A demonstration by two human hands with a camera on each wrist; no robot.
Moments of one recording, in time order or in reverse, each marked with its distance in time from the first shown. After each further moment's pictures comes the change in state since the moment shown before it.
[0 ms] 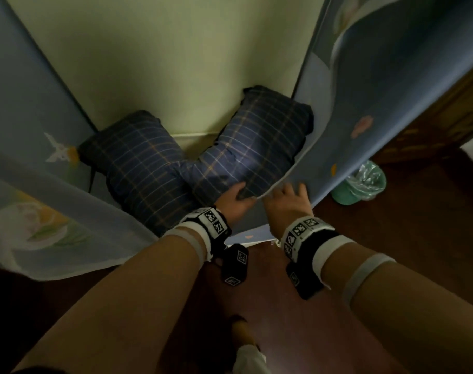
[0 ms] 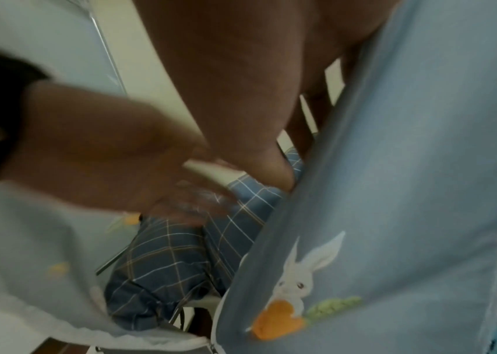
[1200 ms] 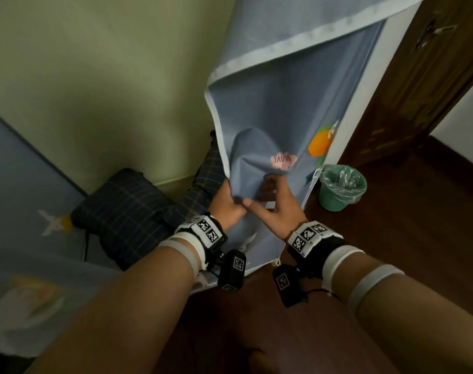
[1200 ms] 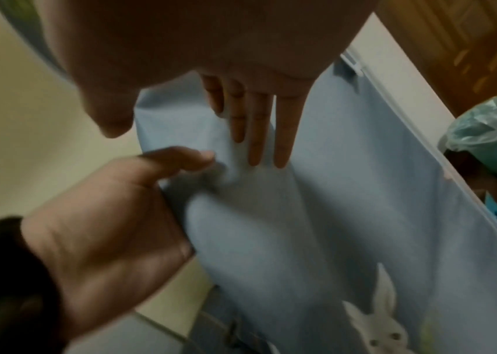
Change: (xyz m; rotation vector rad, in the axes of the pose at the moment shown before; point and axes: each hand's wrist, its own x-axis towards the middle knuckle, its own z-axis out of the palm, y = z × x) left_hand -0.016 0.121 0.009 -0.038 0.011 0.384; right_hand -0.035 0.071 -0.038 1.415 0.536 0.081
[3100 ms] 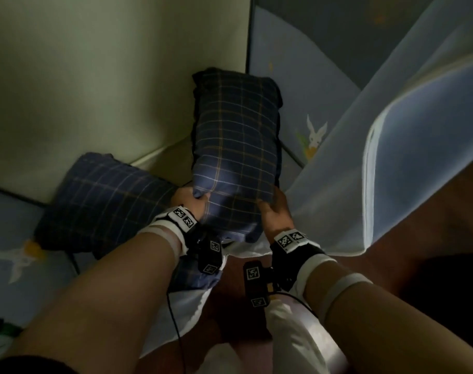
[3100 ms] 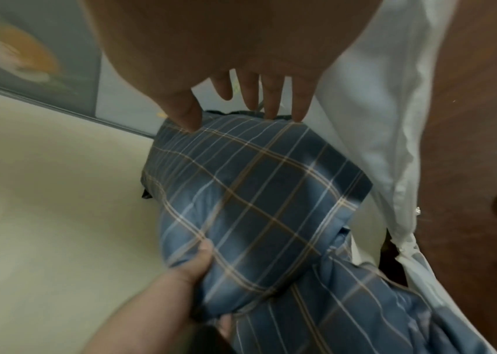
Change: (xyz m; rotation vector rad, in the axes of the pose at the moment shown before) left_hand 0.091 -0.211 -0.160 0.468 -0.054 -0.413; right_hand 0.031 0.048 0.219 0.280 0.406 0.724
